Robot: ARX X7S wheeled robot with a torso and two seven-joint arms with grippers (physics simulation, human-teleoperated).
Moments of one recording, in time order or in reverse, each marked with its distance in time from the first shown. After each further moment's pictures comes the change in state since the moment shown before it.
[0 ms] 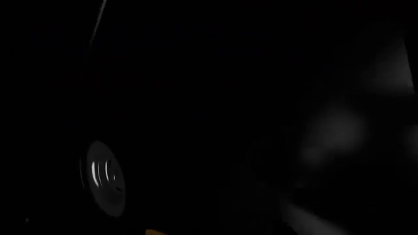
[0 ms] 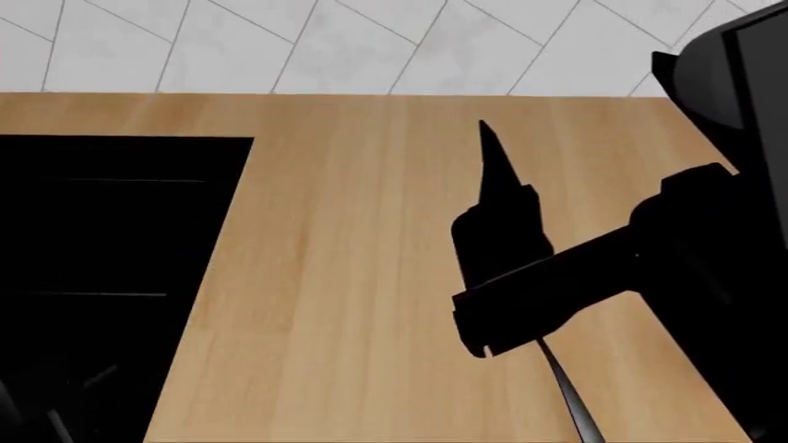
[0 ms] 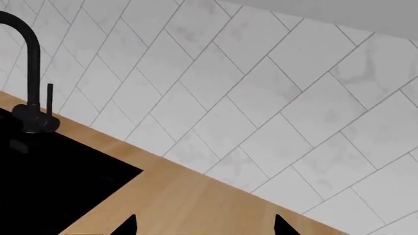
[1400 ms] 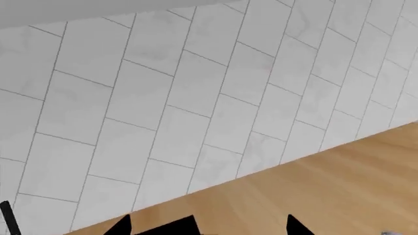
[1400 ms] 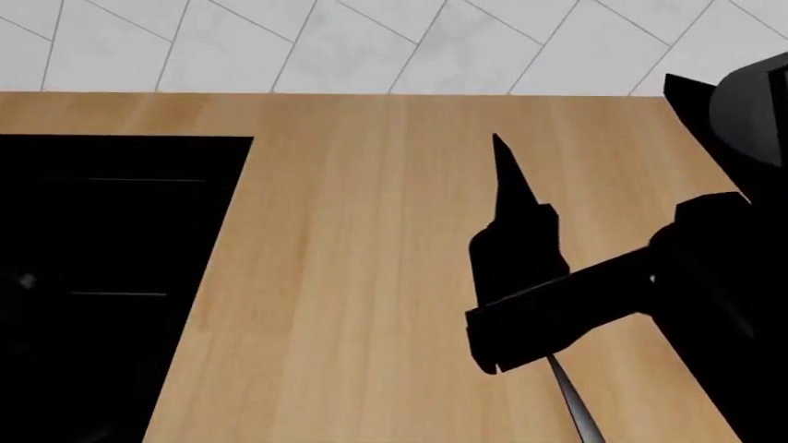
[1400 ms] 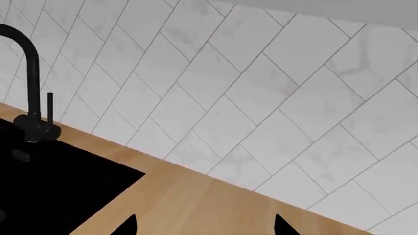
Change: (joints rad) left arm 0.002 0.527 -0.765 1.283 0.672 -0.532 0.562; right arm -0.126 0.045 0.063 -0.050 -0.031 -0.090 -0.034
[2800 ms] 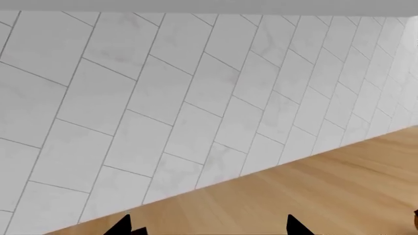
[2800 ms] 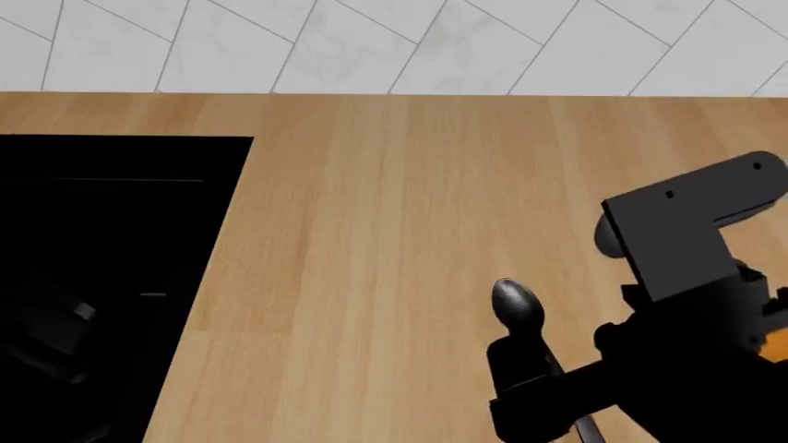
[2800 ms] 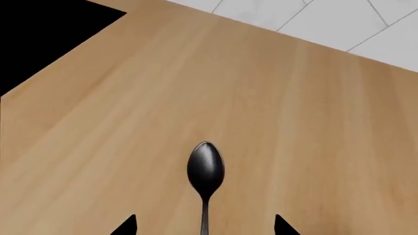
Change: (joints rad) left arm 0.087 0.052 -0.116 0.101 -0.545 -0.004 -0.378; right arm -0.086 -0.062 -0.319 0.335 -0.139 0.161 -0.140
